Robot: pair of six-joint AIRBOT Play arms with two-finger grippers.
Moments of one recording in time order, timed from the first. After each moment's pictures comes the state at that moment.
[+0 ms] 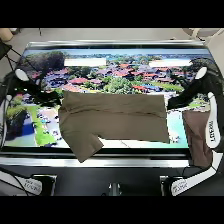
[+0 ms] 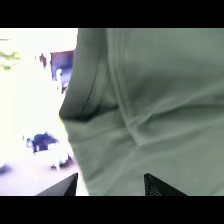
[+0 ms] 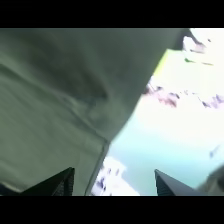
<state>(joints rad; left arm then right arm) 0.13 -1.69 1.55 1.26 -1.49 -1.51 -0.23 -1.77 1.65 -1.36 1.61 0.99</state>
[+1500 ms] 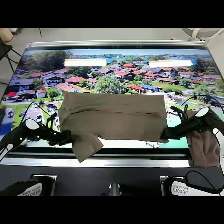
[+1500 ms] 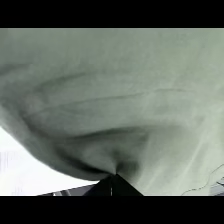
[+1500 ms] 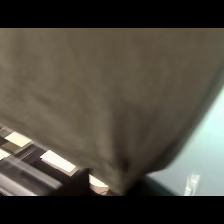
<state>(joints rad) 0.02 -1.21 0.55 1.02 -1.05 -1.46 -0.33 -1.43 0.81 -1.17 1.27 0.92</state>
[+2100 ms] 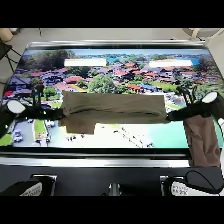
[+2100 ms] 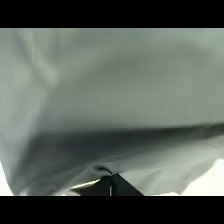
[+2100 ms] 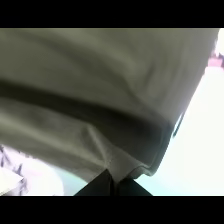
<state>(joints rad) 0.03 -1.17 0.91 1.05 -1.01 -1.37 -0.28 -1.43 1.10 -1.12 1.21 0.88</state>
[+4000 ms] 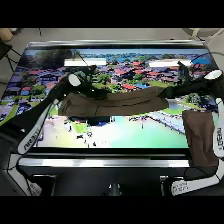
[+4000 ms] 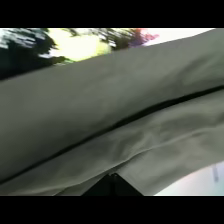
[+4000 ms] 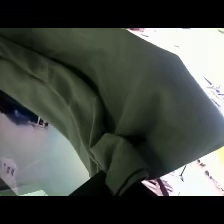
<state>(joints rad) -0.40 -1.87 1.67 0.95 -0.97 -1.45 -0.26 -1.66 1.52 -0.78 1.42 0.85</state>
